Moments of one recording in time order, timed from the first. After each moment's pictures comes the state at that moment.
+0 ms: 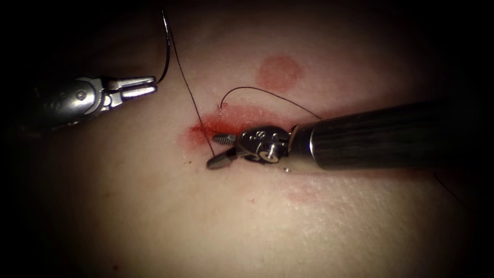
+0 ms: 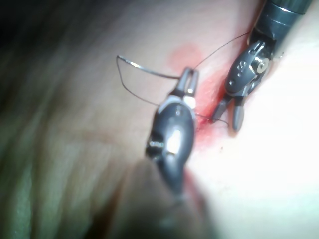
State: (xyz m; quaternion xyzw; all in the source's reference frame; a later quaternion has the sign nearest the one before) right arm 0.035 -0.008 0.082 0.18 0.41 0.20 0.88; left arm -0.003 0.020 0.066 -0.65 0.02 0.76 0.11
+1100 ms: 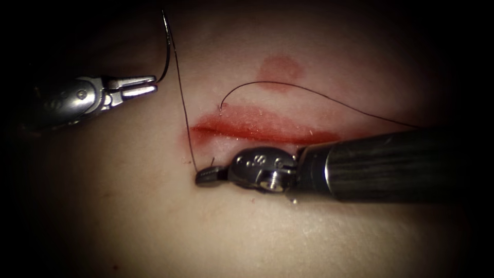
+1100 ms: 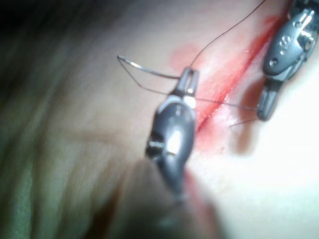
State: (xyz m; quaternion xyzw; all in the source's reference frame) right arm 0.036 -0.011 0.069 0.21 0.41 0.17 0.87; left arm -0.003 0.020 0.066 -0.65 0.02 0.76 0.11
